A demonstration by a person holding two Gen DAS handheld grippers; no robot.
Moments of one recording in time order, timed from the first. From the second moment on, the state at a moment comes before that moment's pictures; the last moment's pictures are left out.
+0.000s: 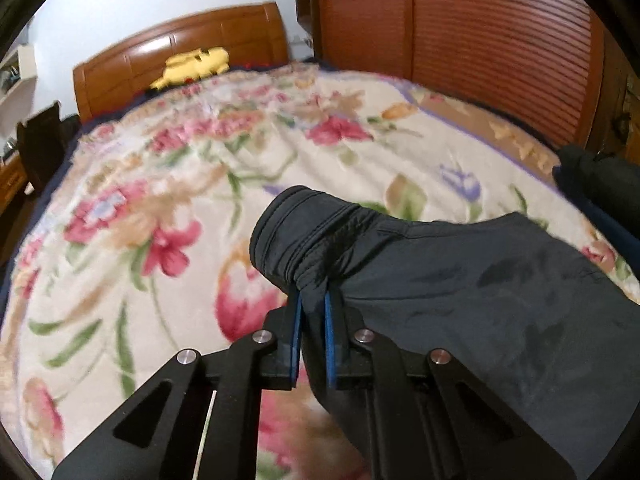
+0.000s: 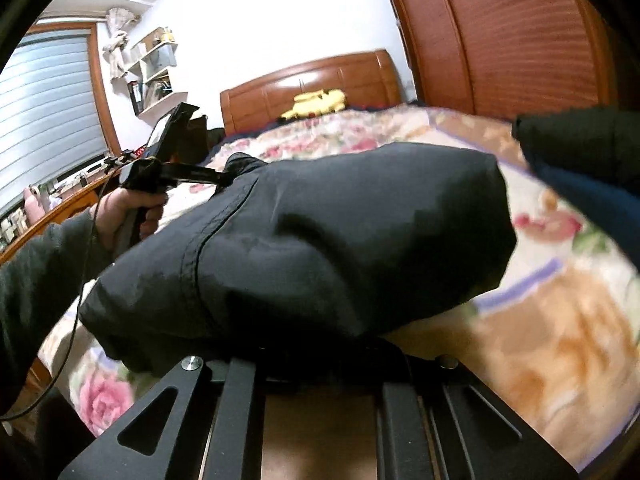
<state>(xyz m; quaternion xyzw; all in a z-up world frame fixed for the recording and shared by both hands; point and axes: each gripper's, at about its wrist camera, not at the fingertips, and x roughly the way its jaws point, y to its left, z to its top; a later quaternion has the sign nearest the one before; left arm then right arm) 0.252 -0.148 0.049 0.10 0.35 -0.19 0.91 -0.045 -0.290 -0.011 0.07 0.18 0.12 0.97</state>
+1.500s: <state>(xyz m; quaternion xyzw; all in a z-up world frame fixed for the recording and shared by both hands) 0.182 -0.526 0.153 0.12 0.26 -0.38 0.88 -0.130 -0.683 0.082 0.05 0.17 -0.24 0.96</state>
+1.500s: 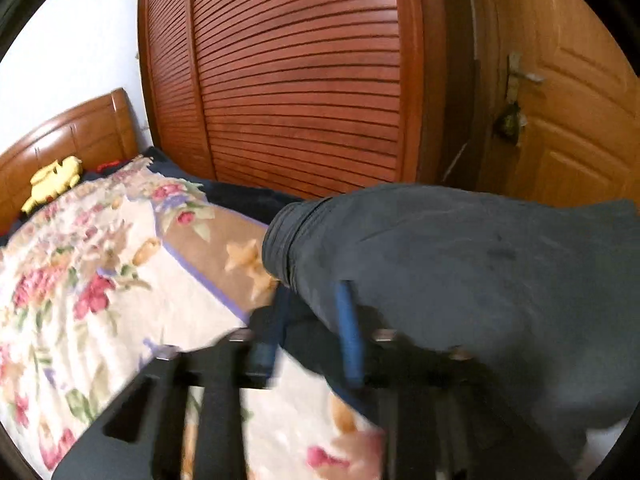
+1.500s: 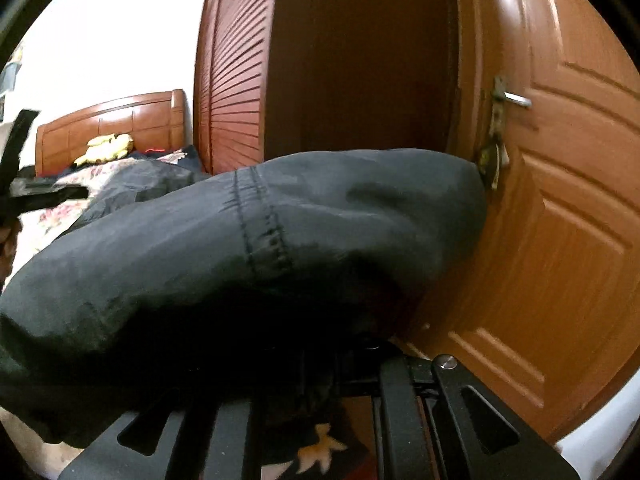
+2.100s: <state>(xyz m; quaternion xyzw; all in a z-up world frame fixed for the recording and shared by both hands) 0.103 -0.345 0.144 0.11 0.23 -0.35 0.90 -0.166 -0.558 0.120 0.01 0.12 -0.21 0.97</state>
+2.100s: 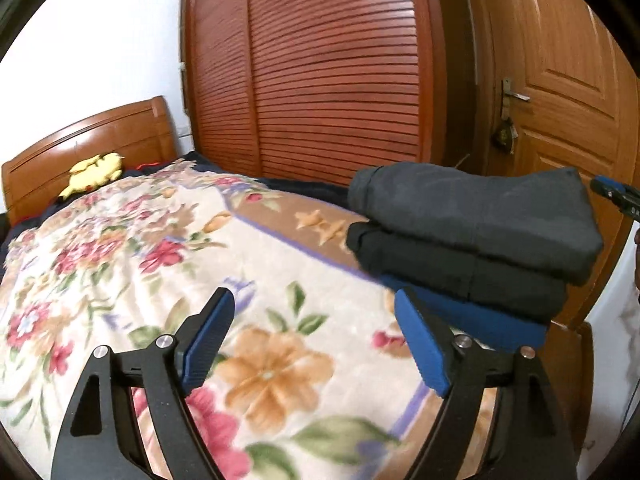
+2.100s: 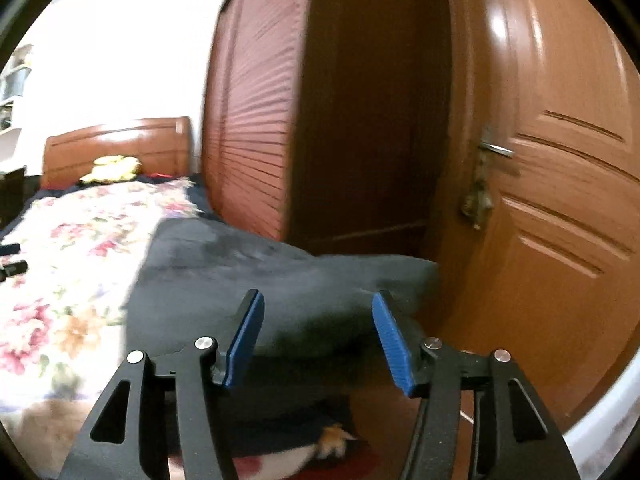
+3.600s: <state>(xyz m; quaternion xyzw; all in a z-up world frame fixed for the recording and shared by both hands) 0.007 -0.060 0.040 0.05 0.23 -0.17 0.96 -0.082 -0.270 0.068 -0.03 0.18 0.03 0.98</state>
